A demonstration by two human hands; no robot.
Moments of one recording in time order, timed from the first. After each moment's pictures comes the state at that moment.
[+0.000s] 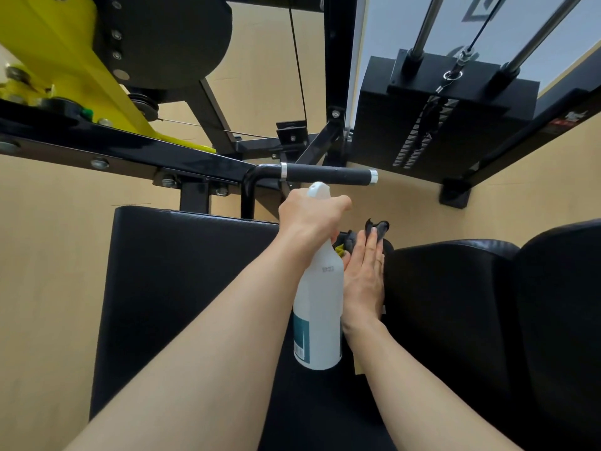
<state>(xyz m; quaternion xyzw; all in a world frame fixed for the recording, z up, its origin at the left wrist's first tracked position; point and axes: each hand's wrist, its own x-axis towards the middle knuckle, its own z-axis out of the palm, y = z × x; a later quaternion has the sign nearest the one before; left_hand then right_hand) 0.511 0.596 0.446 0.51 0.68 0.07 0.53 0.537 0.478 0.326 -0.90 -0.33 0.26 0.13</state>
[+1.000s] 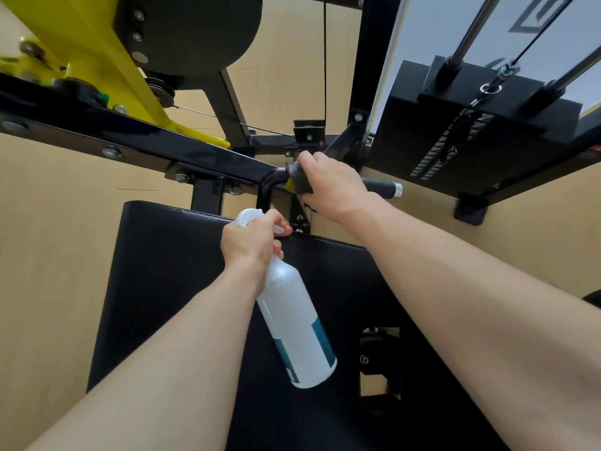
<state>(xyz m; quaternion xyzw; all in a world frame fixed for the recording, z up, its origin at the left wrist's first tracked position) 0.429 0.622 0.422 0.29 0.78 0.21 0.52 0.583 0.657 0.375 -0.69 -0.68 0.21 0.09</state>
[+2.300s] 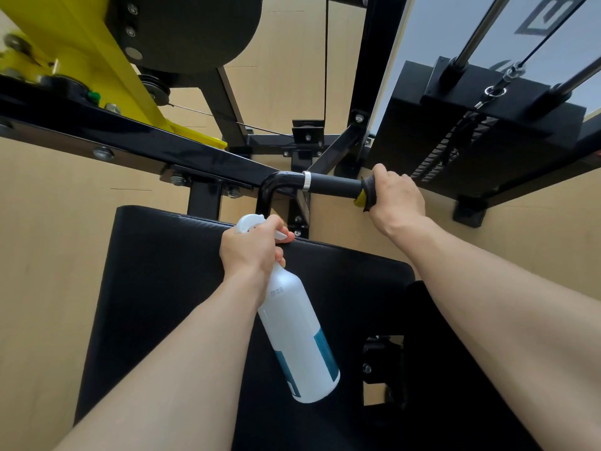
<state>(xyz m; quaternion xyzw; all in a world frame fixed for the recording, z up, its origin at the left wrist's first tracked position) 0.427 0.624 0.413 0.30 0.77 0.21 0.52 0.645 0.616 0.347 -0.83 -0.52 0.20 0.04</state>
